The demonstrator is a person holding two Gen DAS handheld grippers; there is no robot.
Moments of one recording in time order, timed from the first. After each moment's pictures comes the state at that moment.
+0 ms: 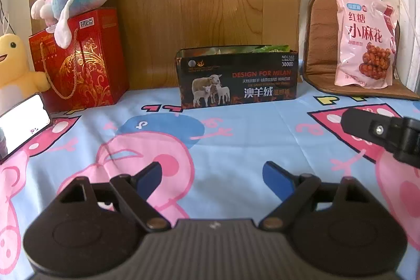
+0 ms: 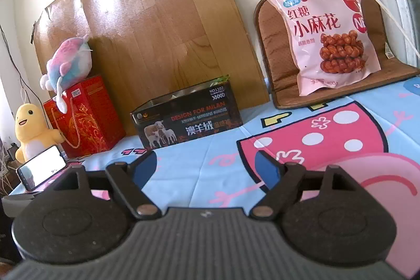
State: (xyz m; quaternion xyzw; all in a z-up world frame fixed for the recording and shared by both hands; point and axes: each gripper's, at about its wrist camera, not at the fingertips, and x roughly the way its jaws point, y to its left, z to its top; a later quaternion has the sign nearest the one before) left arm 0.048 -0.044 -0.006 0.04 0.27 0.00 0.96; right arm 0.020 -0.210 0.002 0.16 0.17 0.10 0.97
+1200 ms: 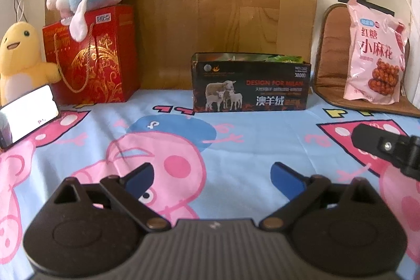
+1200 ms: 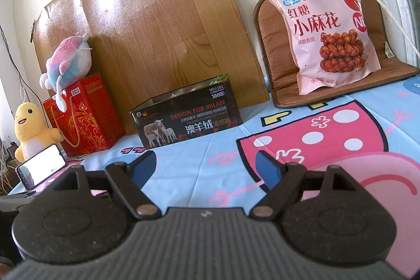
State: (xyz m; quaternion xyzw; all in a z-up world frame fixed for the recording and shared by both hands) left arm 0.045 -0.032 -0.005 0.00 0.26 0.02 0.97; right arm 0.020 -0.209 0.002 0.16 0.17 0.10 0.97
